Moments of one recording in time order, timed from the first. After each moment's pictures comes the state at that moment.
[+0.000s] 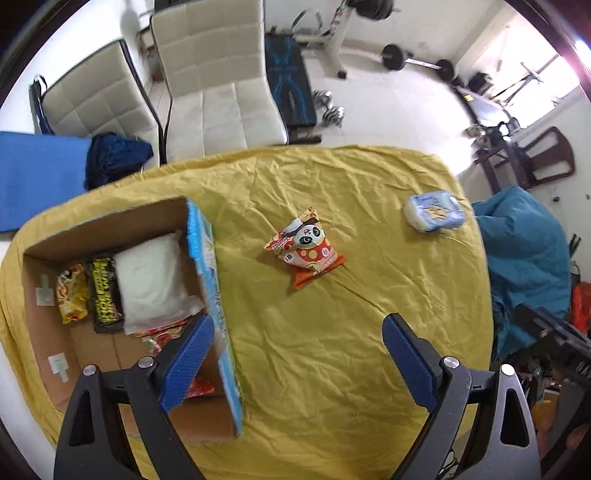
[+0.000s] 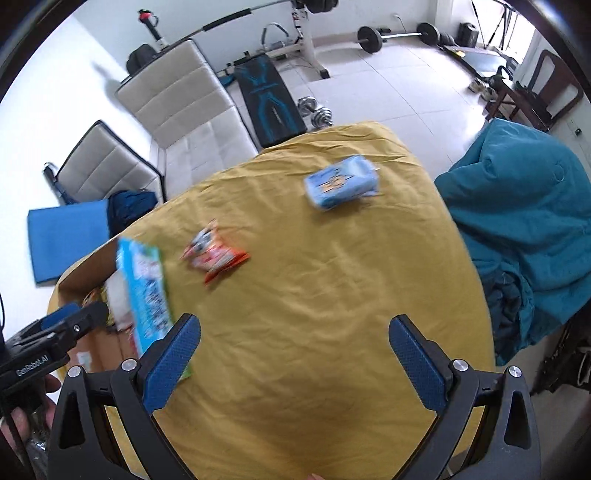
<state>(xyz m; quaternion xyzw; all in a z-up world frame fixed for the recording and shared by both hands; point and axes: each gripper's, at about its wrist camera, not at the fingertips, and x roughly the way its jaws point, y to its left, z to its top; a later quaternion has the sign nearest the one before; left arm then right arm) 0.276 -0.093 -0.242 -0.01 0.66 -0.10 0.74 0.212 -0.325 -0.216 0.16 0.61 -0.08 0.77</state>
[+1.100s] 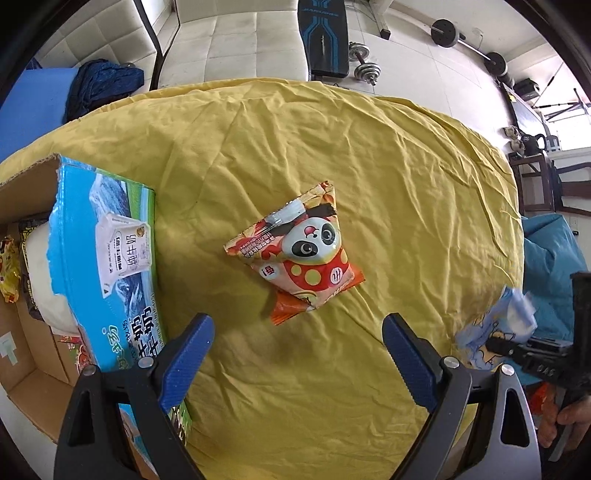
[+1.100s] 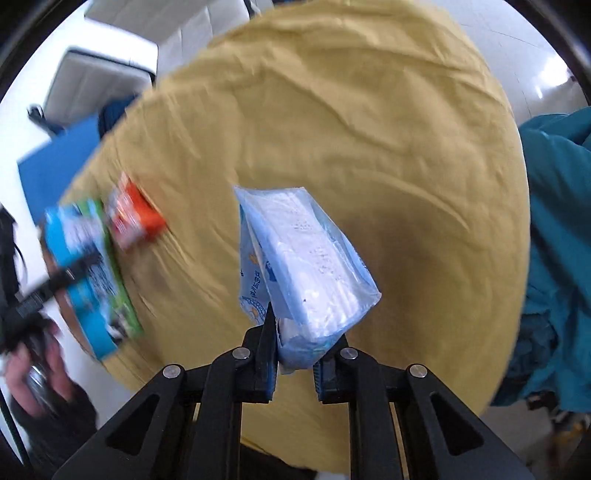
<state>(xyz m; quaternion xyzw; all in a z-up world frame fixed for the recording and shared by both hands) 0.326 -0.118 -0.359 -0.06 0.74 -0.05 0.67 0.310 -0.426 -0.411 0.16 0.79 0.07 0.59</state>
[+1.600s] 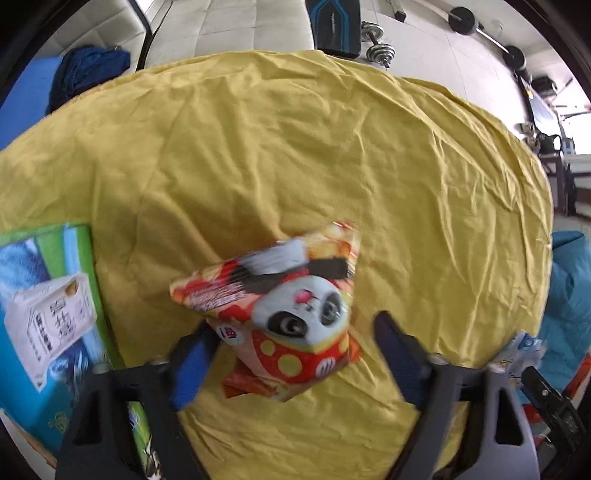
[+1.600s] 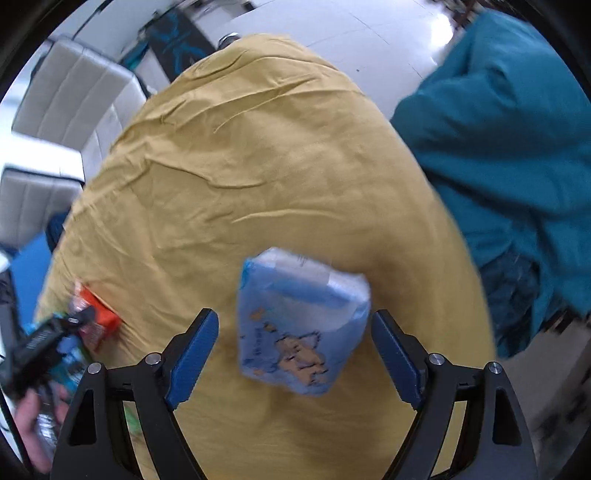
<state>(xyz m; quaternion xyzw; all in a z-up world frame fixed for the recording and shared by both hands) 0.367 -0.147 -0.423 -0.05 0.77 -0.03 0.64 0.277 -0.462 -0.397 0.26 0.70 -0.15 0.64</state>
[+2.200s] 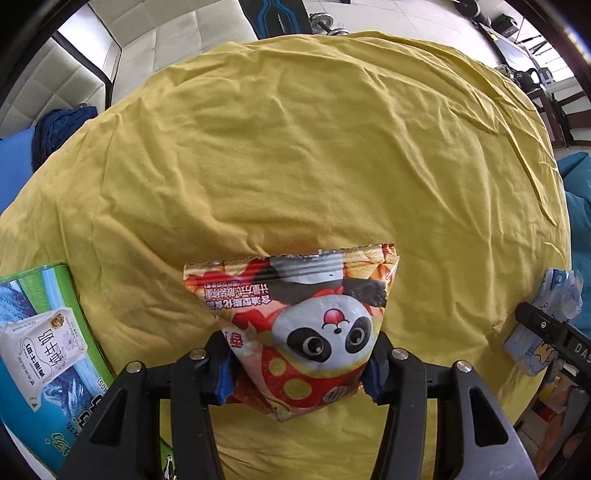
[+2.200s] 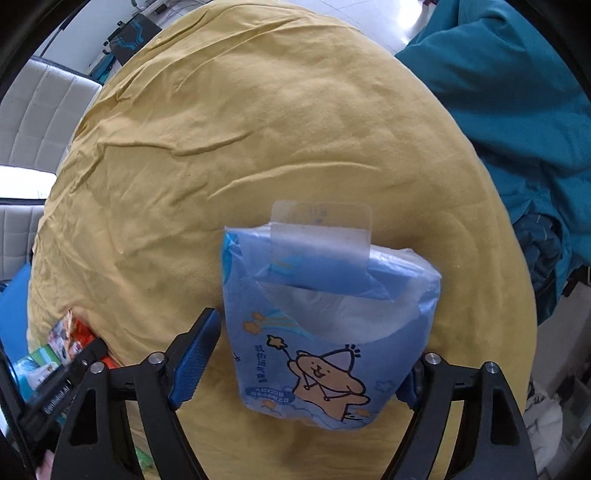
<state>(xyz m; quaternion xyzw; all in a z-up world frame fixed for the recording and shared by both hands) 0.343 -0.184 -0.433 0.05 0.75 -0.09 0.66 0.275 -0.430 -0.453 0.26 0.71 -0.19 0.62</state>
